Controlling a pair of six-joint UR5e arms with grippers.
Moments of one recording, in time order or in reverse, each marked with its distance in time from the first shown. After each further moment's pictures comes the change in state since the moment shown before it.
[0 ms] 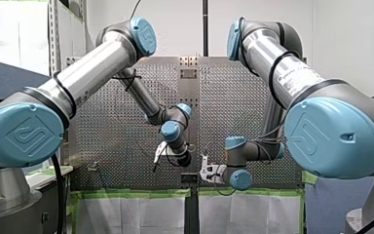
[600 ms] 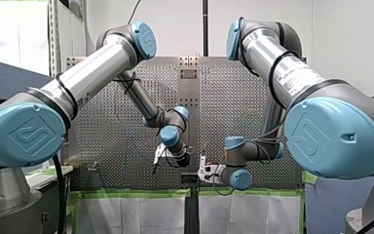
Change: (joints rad) left arm 0.021 -0.014 0.000 0.101 -0.001 0.031; right arm 0.004 0.000 -0.001 -0.001 -0.067 0.000
